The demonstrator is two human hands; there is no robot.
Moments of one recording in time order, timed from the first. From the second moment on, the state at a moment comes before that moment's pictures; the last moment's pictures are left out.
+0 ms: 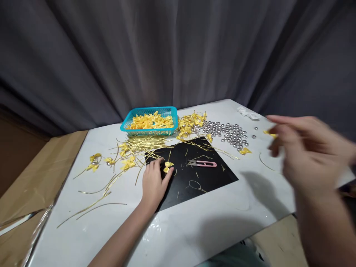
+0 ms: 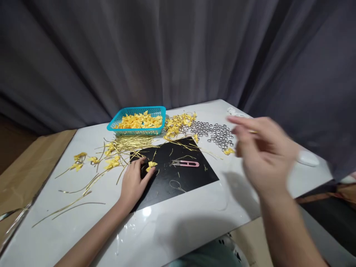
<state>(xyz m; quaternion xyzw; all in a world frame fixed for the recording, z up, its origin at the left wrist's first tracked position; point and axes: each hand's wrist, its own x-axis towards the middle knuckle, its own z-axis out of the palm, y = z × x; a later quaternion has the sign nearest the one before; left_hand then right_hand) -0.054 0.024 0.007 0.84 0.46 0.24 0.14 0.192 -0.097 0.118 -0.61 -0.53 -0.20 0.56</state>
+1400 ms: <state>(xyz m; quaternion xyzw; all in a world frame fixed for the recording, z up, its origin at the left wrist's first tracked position) -0.062 0.037 0.013 0.60 0.39 0.27 0.65 0.095 -0.007 0.008 -0.56 -0.39 0.49 0.54</state>
